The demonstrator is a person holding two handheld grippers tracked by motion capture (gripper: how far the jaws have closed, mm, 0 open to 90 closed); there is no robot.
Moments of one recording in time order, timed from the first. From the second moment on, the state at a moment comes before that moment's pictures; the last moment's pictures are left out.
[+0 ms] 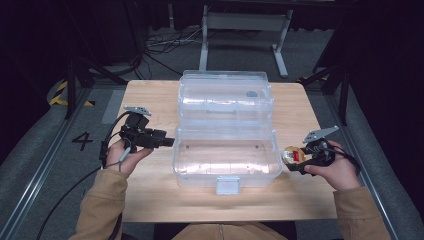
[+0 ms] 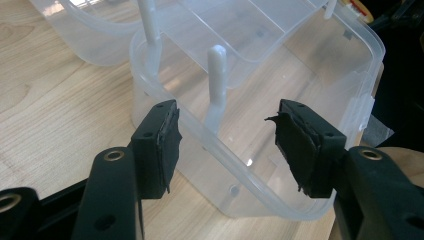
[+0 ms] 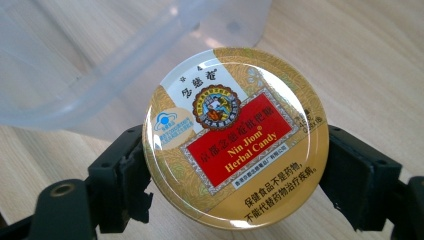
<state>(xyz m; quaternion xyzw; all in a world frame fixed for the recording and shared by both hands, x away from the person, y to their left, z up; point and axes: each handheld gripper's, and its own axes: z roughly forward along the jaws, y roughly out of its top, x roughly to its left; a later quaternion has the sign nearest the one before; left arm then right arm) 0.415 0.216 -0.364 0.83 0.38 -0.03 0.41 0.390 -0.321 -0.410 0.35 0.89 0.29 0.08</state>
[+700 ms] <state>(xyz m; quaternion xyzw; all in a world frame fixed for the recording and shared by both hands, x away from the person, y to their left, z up) 0.409 0.222 -0.365 0.82 0.39 -0.03 0.41 0.384 -0.311 -0.366 0.32 0.88 0.34 0.10</state>
